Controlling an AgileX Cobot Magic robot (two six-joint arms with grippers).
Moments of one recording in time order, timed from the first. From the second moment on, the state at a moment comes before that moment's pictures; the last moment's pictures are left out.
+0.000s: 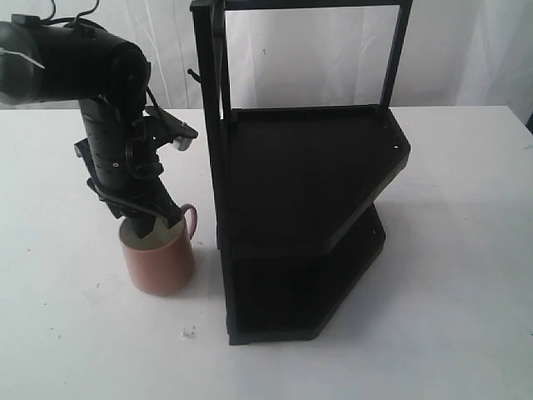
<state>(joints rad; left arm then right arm) -0.37 1.91 -1.50 0.15 1.12 0.15 0.01 0.00 0.00 -0.07 0.34 0.16</state>
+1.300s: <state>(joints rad) -0.05 1.56 -1.24 0.32 1.03 -0.16 0.01 0.00 0.00 -0.07 0.34 0.16</state>
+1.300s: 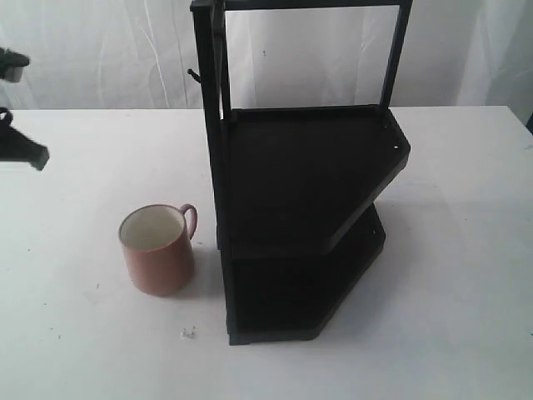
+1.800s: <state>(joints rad) 0.17 1.15 -0.49 0.32 0.49 -0.50 0.01 0.00 0.00 -0.07 0.34 0.16</state>
